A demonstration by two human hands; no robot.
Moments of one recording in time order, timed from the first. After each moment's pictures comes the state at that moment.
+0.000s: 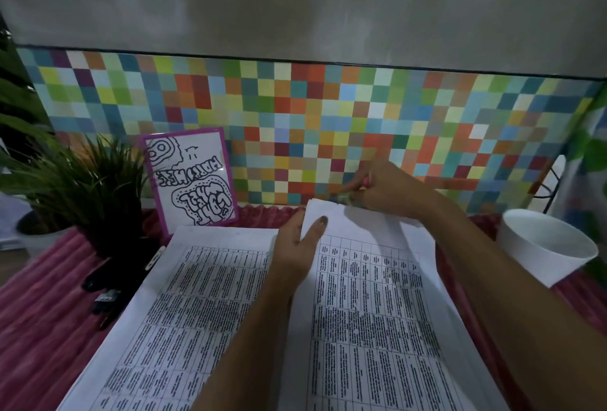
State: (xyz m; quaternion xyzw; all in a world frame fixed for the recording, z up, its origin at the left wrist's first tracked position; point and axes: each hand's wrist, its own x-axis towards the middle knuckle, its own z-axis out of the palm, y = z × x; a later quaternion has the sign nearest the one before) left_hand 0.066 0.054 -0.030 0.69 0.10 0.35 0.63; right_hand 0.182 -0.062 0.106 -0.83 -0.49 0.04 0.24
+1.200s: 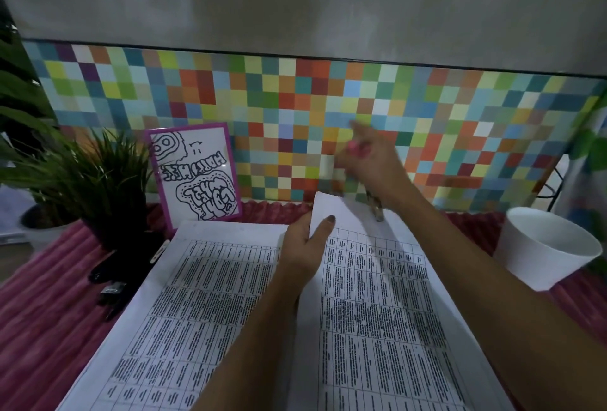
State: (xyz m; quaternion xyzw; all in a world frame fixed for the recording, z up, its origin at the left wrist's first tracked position) left_hand 0.067 0.048 -0.032 0.70 0.10 0.33 0.62; right_hand 0.180 -0.032 0.093 -0.72 -0.39 0.02 0.57
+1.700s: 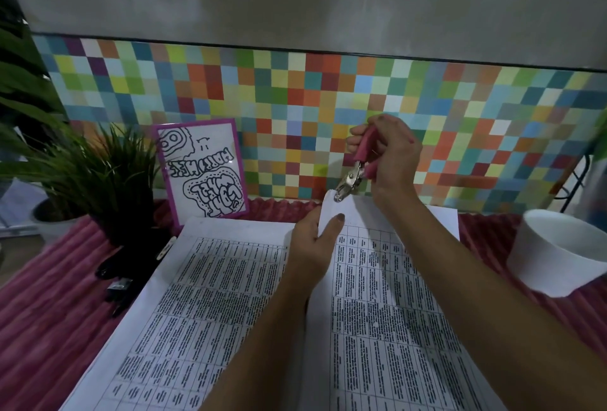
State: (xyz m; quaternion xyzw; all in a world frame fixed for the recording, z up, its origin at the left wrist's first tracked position) left_hand 0.068 0.044 -0.030 0.67 0.06 0.37 0.64; right_hand 0.168 -0.011 0.098 -0.42 -0.26 0.06 0.87
